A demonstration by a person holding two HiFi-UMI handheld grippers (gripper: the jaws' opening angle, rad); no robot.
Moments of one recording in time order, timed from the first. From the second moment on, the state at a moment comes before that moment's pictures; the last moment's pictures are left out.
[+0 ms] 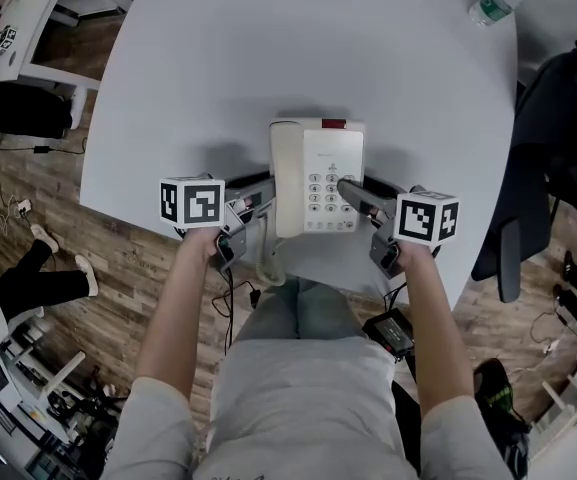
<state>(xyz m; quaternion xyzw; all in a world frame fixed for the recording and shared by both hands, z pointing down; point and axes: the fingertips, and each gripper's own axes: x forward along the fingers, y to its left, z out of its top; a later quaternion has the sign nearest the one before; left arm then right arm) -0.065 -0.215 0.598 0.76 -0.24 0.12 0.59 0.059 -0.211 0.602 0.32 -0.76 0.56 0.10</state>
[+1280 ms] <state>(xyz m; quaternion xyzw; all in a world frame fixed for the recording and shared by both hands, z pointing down) -0.065 -0.217 0.608 0.77 -0.24 0.14 0.57 0.061 -0.212 0.616 0.33 -0.75 0.56 0.13</state>
